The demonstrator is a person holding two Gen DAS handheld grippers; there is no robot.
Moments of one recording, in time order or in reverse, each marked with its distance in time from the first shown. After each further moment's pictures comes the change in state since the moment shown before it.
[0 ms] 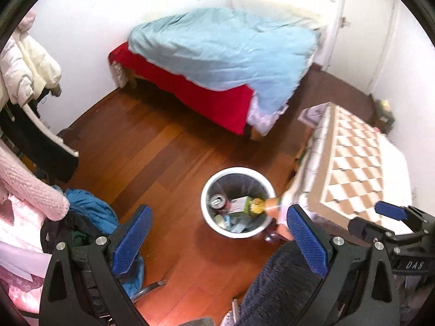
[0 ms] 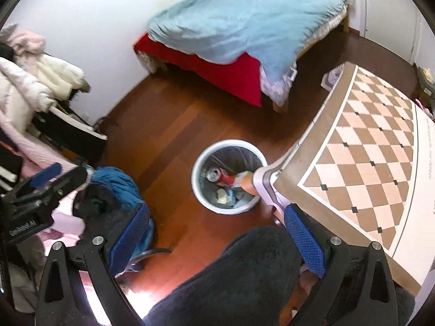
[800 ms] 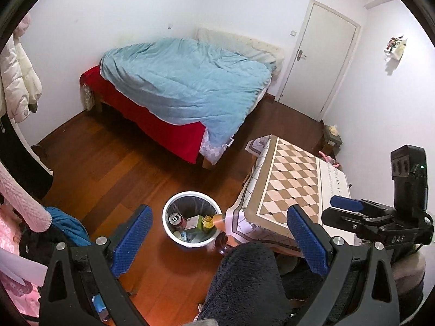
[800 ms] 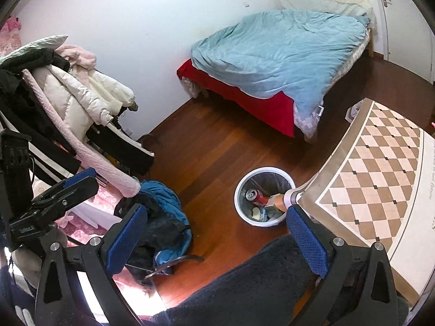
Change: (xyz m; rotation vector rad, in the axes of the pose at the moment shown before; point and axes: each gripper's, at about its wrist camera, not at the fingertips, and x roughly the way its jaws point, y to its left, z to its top) left arm -0.124 0.003 -0.004 -0.001 -0.153 -0.253; right arm -0.129 0.026 -0.010 -0.071 -0.125 0.188
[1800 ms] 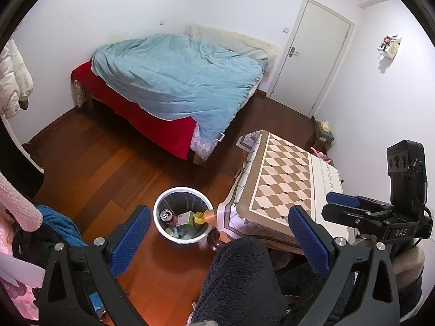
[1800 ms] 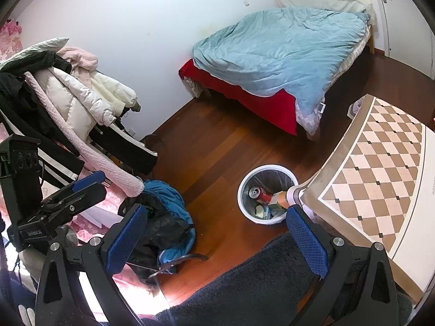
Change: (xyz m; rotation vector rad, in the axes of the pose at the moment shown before) left arm 0.008 0.002 -0.008 0.000 0.024 -0.053; right arm -0.001 0.000 -0.003 0.013 0.003 0.016
